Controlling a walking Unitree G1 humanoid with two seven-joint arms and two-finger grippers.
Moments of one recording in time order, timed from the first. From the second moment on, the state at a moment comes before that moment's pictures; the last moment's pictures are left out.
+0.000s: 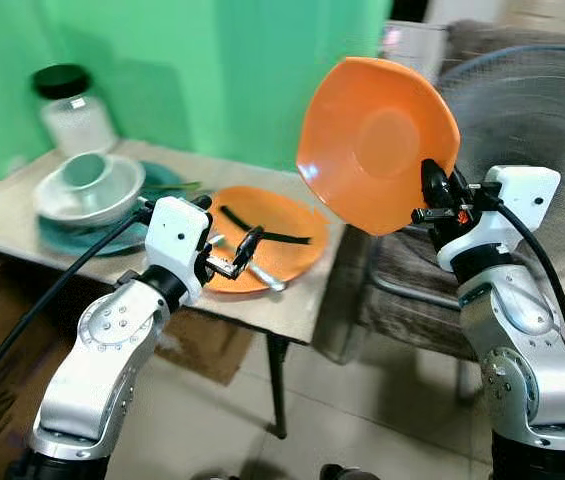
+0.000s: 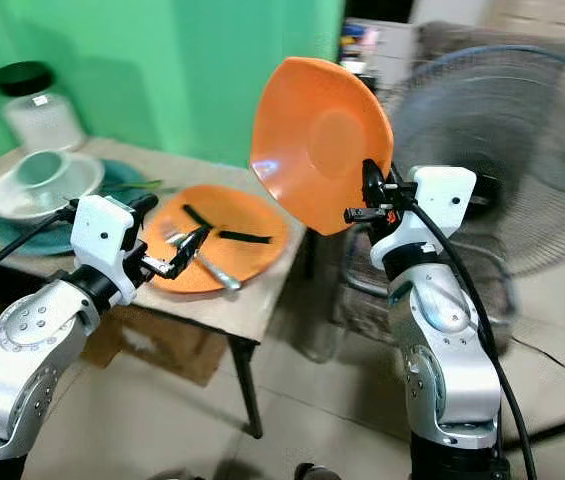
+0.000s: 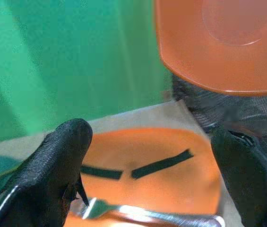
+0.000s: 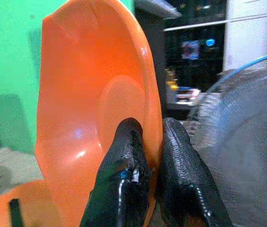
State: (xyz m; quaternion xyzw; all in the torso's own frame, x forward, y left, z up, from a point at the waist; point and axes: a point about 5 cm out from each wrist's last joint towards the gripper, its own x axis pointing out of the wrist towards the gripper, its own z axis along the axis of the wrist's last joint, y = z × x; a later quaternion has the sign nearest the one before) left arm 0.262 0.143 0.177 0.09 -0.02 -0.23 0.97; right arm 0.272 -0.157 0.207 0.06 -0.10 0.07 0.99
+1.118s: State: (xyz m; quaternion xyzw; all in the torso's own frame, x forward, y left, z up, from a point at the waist) left arm 0.265 0.163 0.170 0.10 0.00 -0.13 0.99; right arm 0.272 -0.162 0.199 0.02 -0.09 0.03 1.00
